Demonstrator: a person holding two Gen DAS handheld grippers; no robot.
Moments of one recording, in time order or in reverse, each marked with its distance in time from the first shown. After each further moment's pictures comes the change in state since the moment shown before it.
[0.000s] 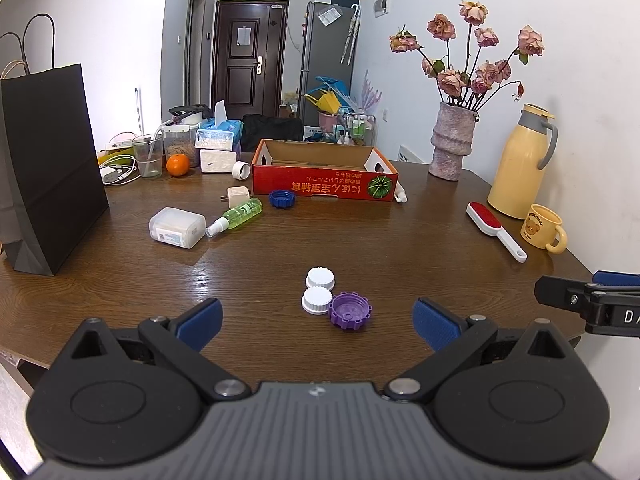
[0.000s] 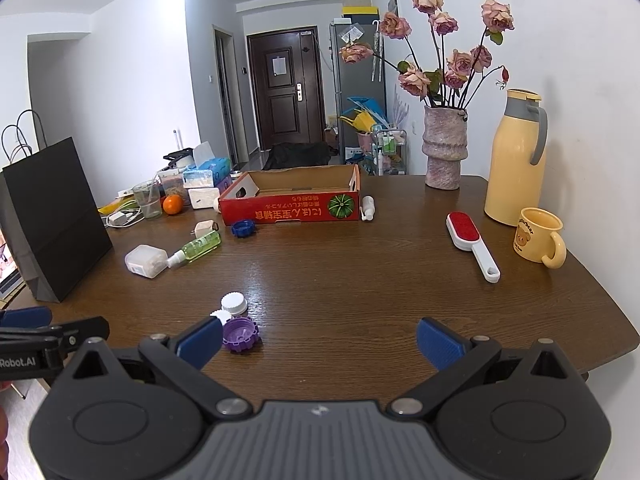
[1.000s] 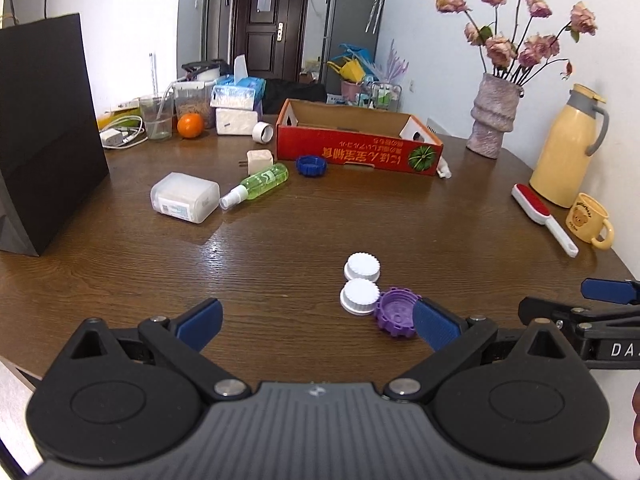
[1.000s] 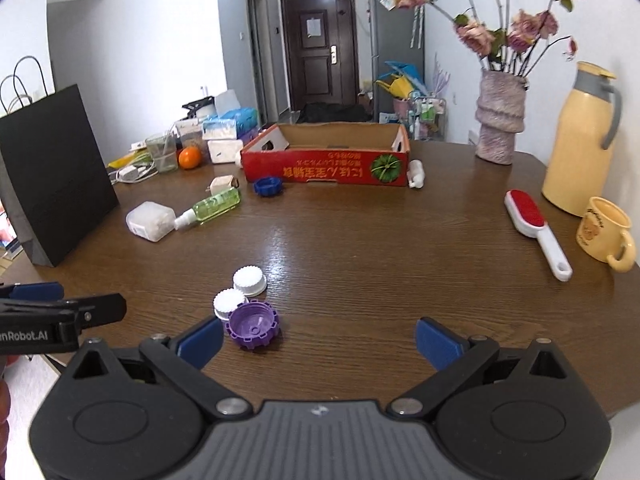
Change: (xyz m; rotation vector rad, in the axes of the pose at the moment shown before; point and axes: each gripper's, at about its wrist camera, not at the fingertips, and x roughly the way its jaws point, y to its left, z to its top) left arm 0.091 0.034 0.000 -0.051 0.111 0.043; right arm 0.111 0.031 0.003 -0.083 0.126 0.078
